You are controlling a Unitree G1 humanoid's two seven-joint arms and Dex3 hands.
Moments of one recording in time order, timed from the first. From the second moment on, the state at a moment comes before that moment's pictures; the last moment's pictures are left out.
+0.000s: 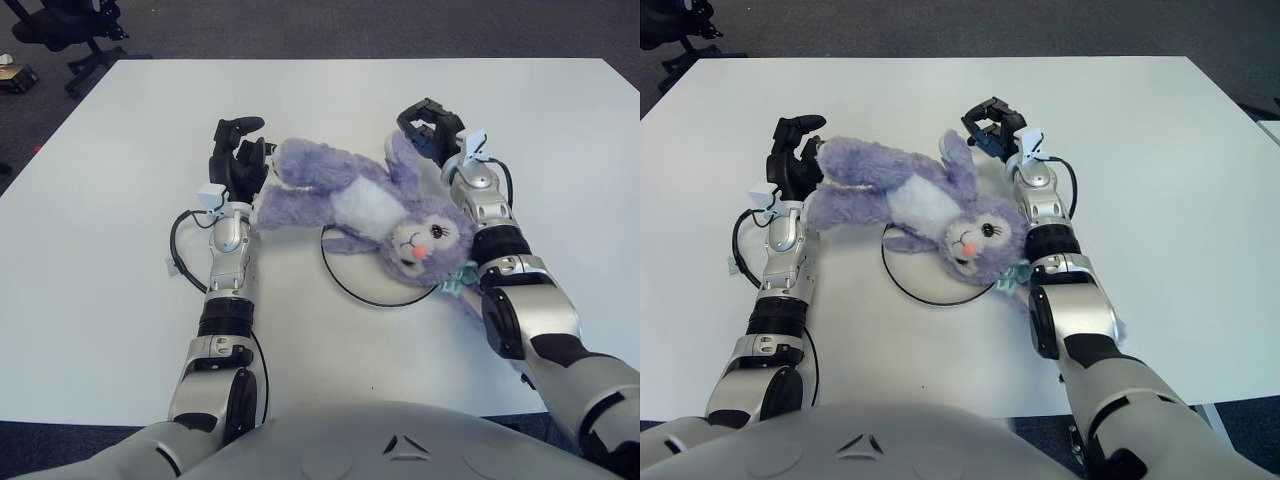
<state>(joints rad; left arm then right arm) -0.32 -0.06 0.16 0.32 -0.15 -0.38 0.05 -0.78 -0.14 -0.06 0.82 0.02 -0.15 0.14</state>
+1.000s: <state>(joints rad) -0.33 -0.06 0.16 0.33 -0.15 -0.39 0.05 -0.78 -0.17 -0.14 0.75 0.13 -0.08 0.25</state>
